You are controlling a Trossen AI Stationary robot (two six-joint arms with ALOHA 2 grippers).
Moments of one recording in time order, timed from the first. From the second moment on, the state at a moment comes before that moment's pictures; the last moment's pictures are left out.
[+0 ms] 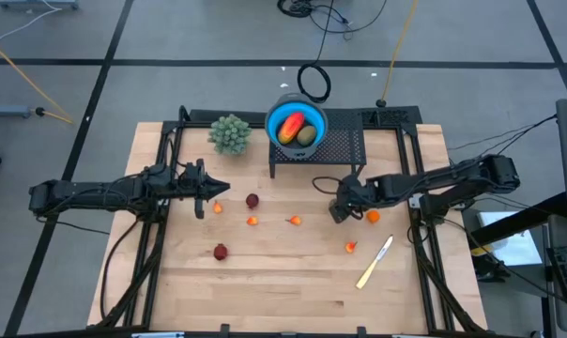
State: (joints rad) left arm 0.15 0.49 0.19 0.21 0.05 -0.19; right arm 0.02 1.34 0.74 -0.57 0.16 1.01
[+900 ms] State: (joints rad) left arm 0.15 0.49 0.19 0.21 0.05 -0.19; right arm 0.02 1.47 0.64 -0.33 0.15 0.96
